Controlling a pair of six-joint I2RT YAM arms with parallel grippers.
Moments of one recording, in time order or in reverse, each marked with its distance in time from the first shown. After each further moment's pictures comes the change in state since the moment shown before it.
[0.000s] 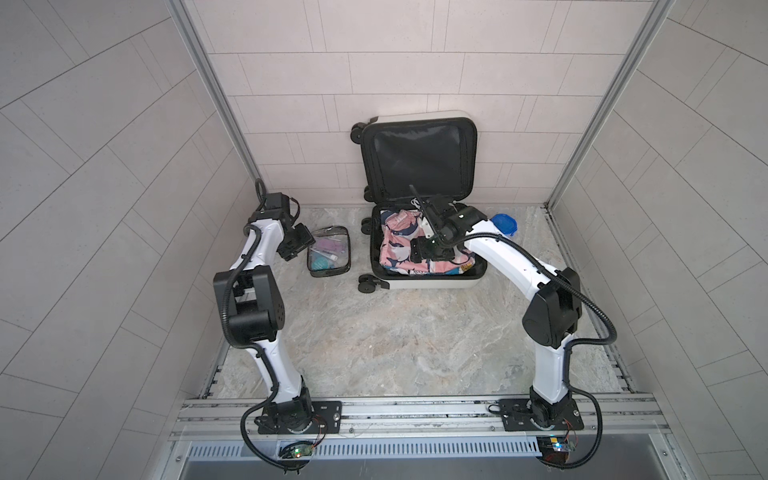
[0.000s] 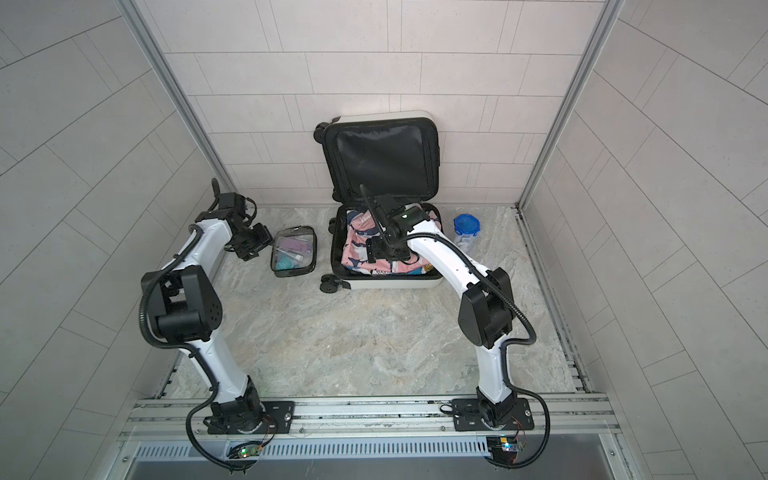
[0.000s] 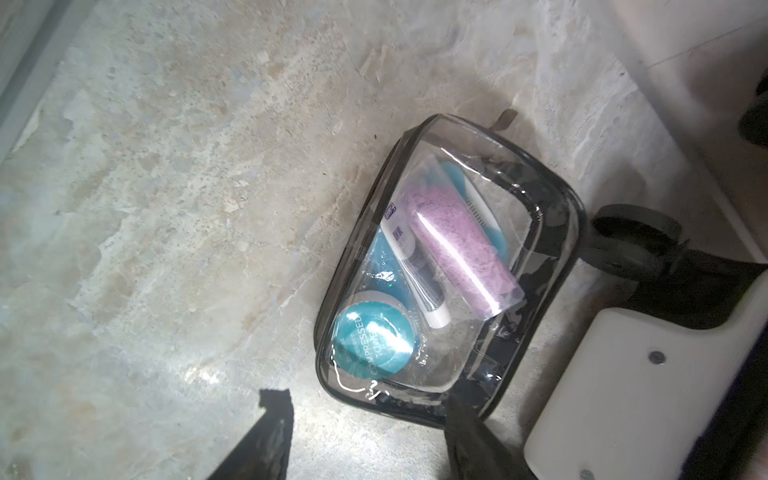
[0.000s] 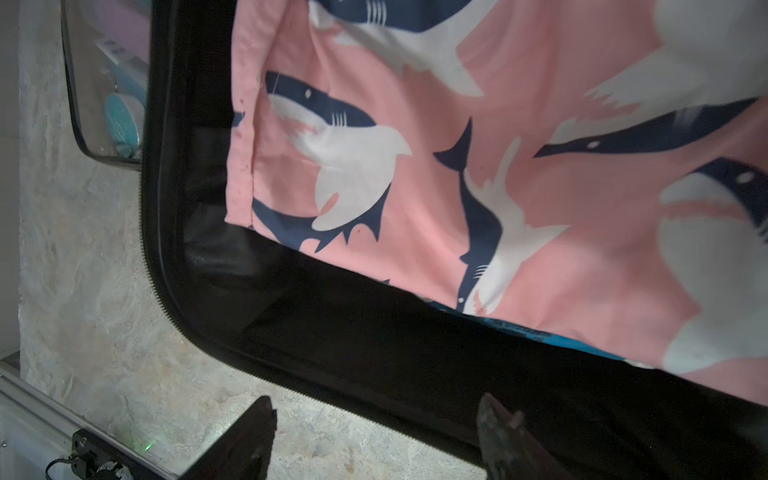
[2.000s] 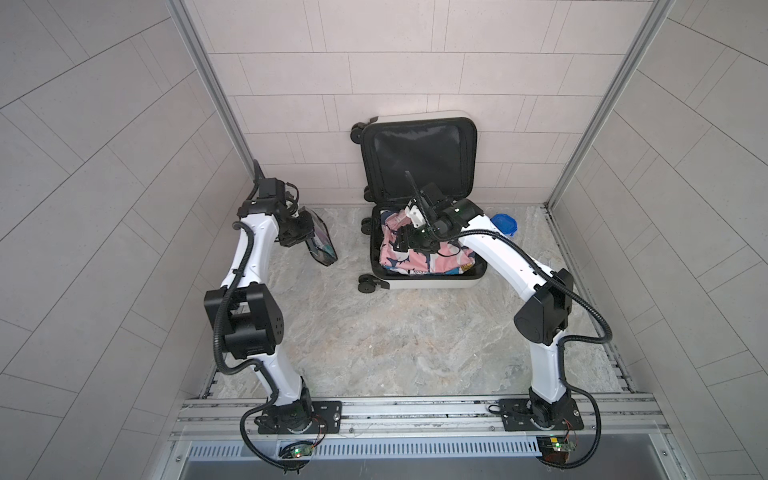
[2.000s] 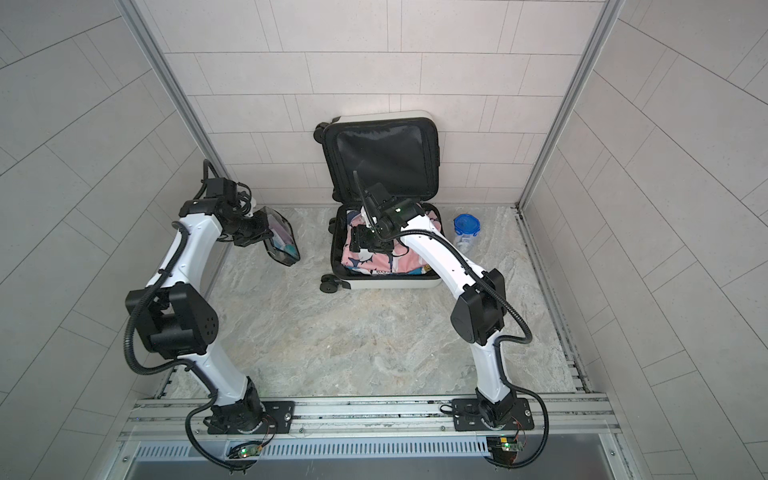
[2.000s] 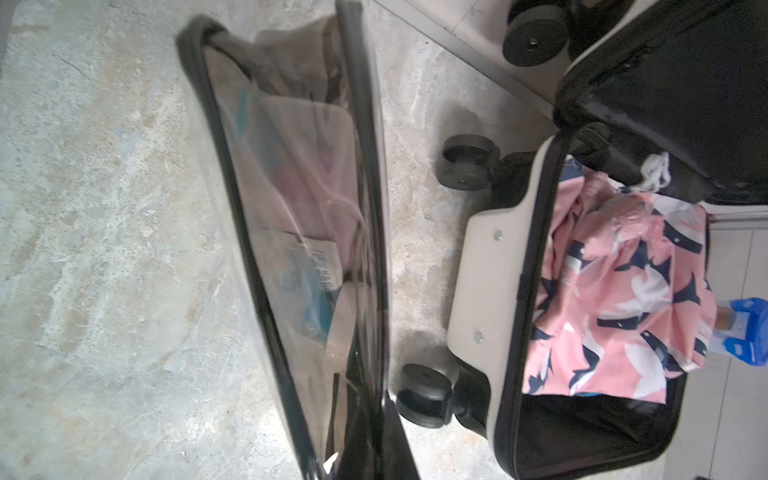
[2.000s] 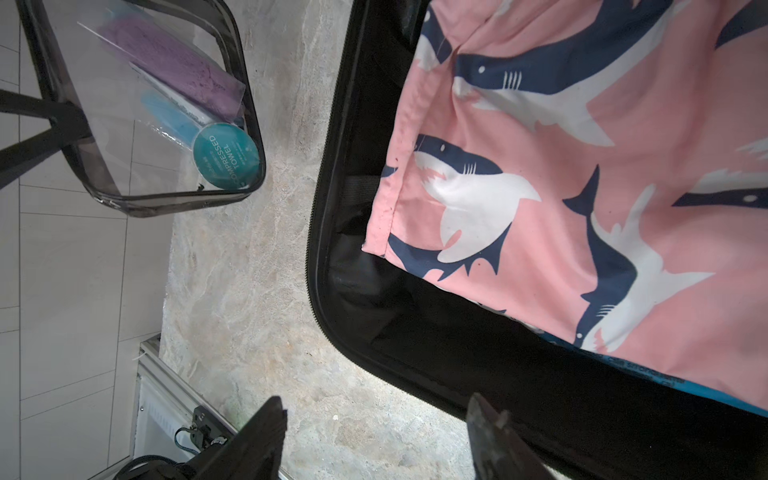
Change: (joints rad) left arm -0.047 -0.185 0.093 -0.151 0.193 0.179; right arm 0.016 0.064 0.225 -0.006 -0.142 0.096
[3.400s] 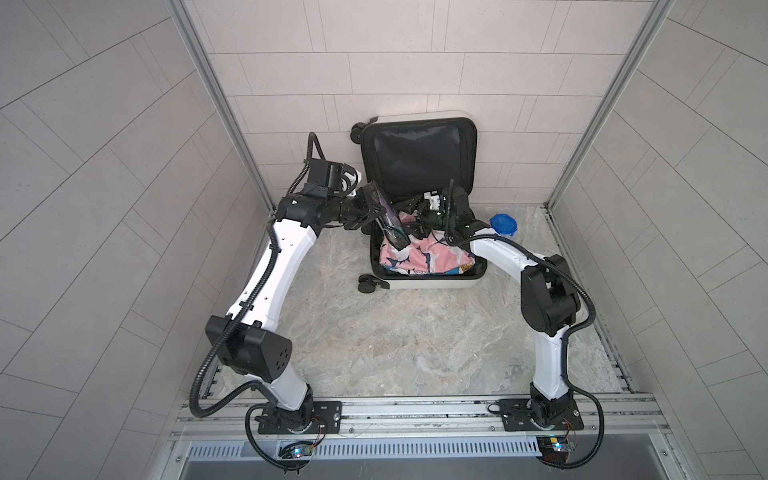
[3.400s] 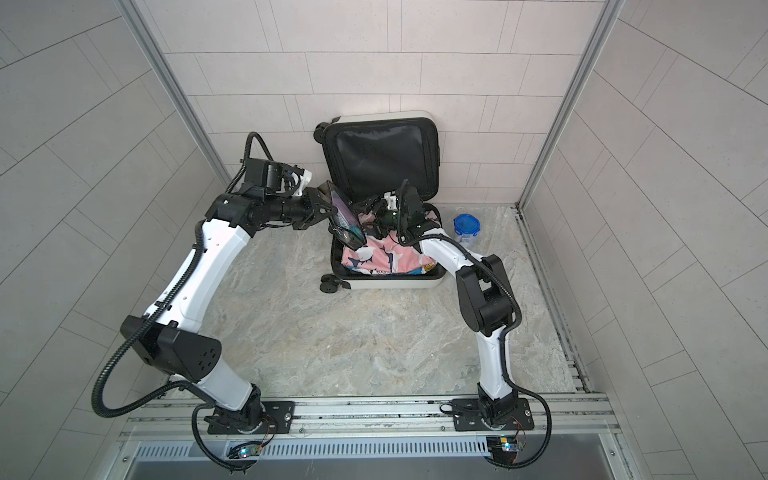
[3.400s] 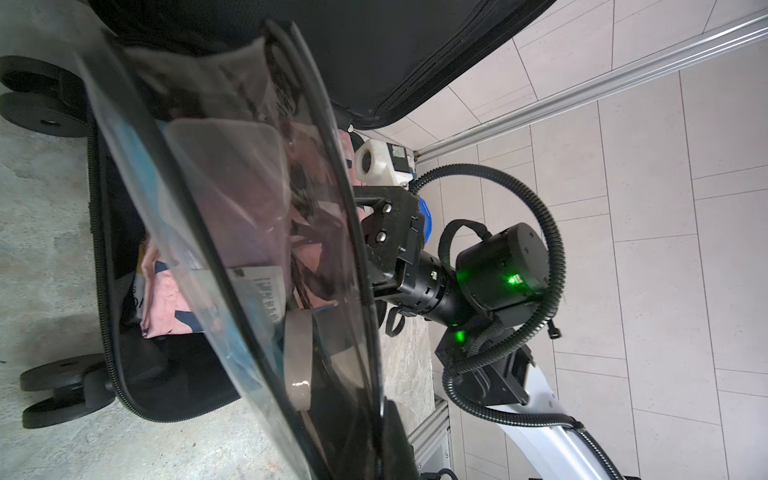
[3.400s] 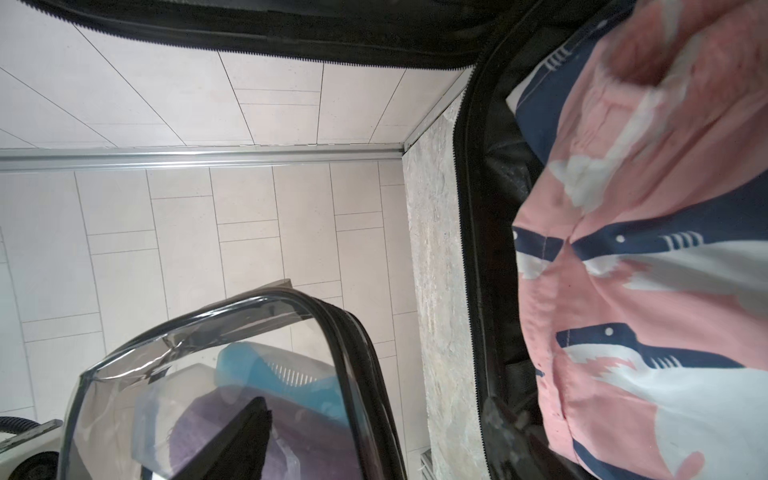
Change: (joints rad) left arm -0.404 -0.125 0.108 0.183 0.238 -0.445; right arm -0.188 0.008 -0.515 1.259 -0.369 0.909
